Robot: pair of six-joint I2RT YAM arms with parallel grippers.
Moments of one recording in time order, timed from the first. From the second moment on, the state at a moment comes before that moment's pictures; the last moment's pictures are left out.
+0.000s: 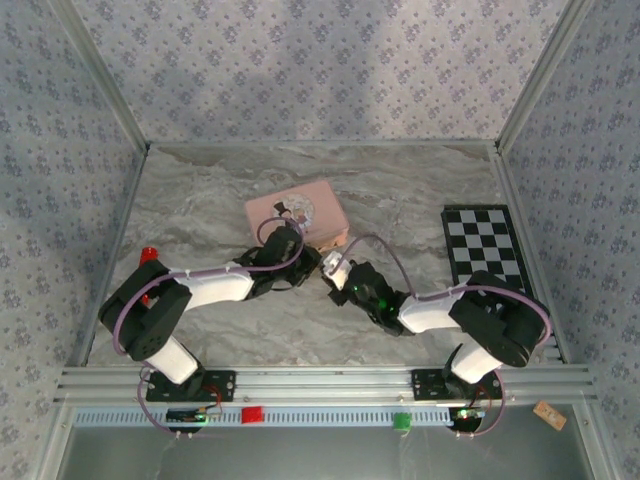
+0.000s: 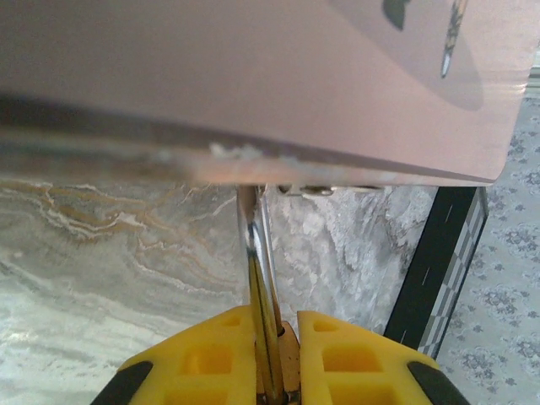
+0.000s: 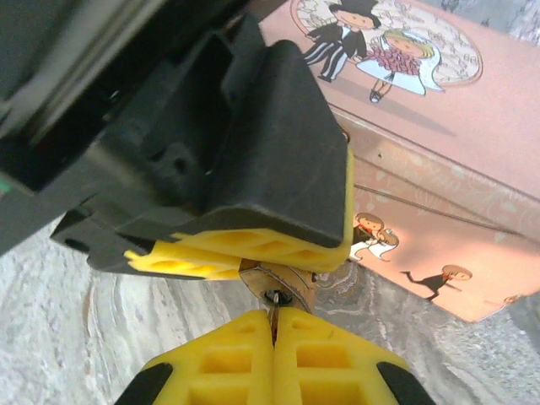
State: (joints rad) left arm -0.77 1.58 0.72 0.19 0.11 -1.46; right arm 0.91 1.54 0.44 0.68 0.17 -0.11
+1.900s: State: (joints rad) left arm -0.65 1.24 0.81 -0.31 -0.06 -1.07; right arm 0.72 1.61 0.37 0.76 -0.02 0.91
